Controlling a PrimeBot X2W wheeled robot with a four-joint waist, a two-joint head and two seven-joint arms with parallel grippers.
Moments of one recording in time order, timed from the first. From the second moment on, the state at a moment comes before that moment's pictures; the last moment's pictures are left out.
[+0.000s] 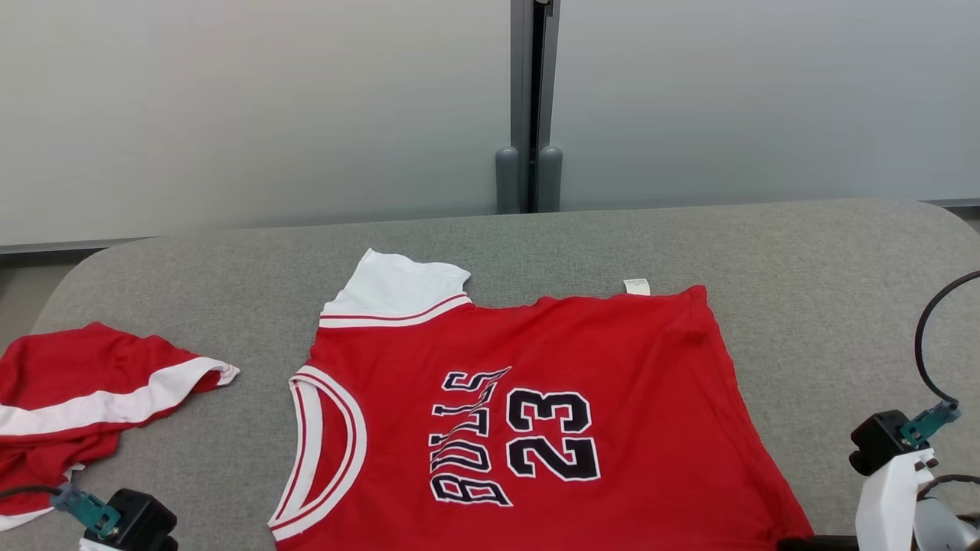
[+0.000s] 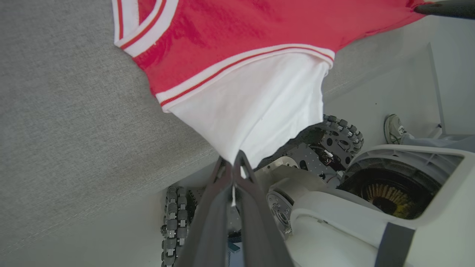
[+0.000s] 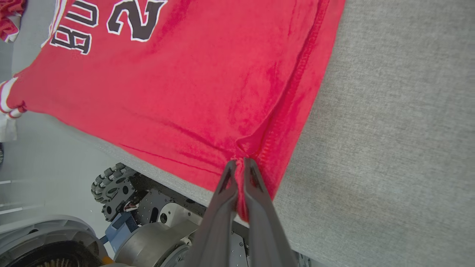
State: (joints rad) left arm -0.19 1.21 -0.97 -0.43 -1.49 0.09 0.49; right arm -0.54 -0.92 1.27 0.13 1.50 0.13 0.35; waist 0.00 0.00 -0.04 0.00
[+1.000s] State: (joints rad) left arm -0.56 0.87 -0.89 0.15 -1.47 -0.05 0.62; right arm -0.67 -0.73 1.13 0.34 1.55 0.13 0.33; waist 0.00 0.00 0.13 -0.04
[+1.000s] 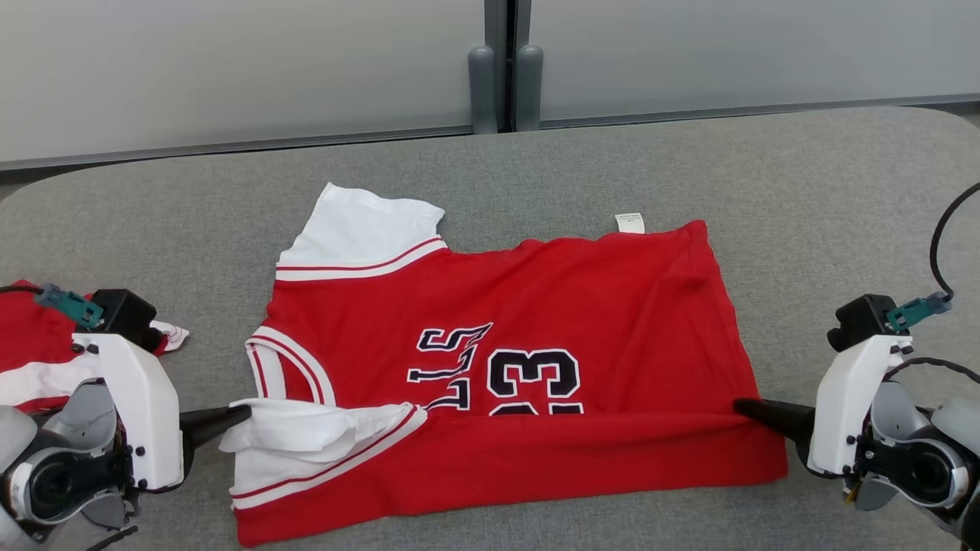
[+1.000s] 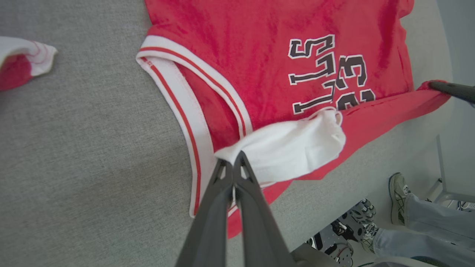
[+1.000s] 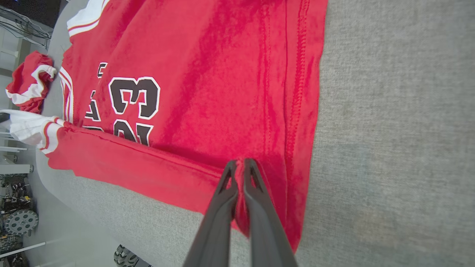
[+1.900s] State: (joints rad) left arm -0.51 0.81 -0.82 0.32 -1.28 -0.10 0.13; right arm -0.60 -0.64 1.00 0.42 1.40 0.13 -0.19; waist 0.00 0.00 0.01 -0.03
